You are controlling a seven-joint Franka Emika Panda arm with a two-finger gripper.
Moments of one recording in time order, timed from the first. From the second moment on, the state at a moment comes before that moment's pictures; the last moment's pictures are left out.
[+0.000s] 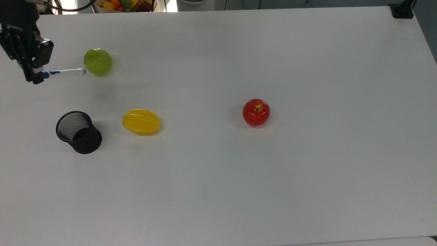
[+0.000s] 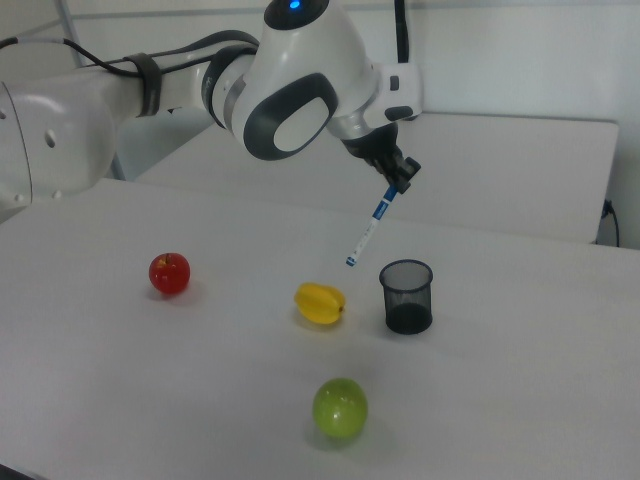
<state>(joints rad) -0.16 0.32 -0.21 -1.44 0.29 2.28 -0.08</state>
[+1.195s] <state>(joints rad) -0.11 0.30 -0.16 -1.48 0.26 1.78 -0.13</state>
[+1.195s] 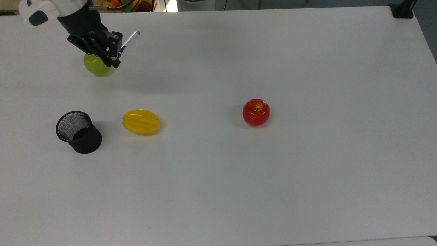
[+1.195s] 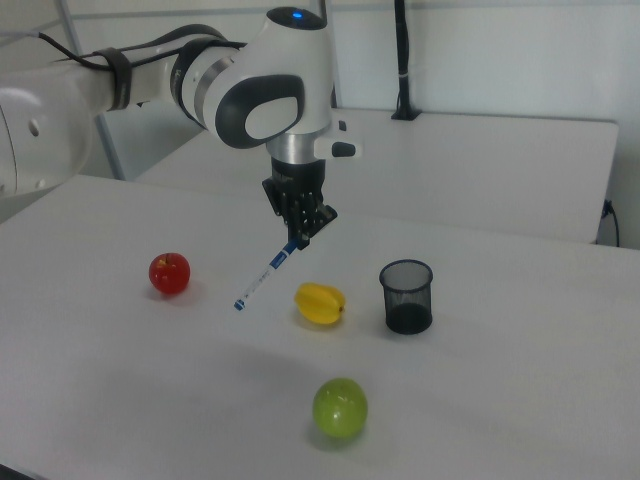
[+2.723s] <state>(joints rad) 0.01 0.27 0.03 -1.89 0.06 2.08 0.06</state>
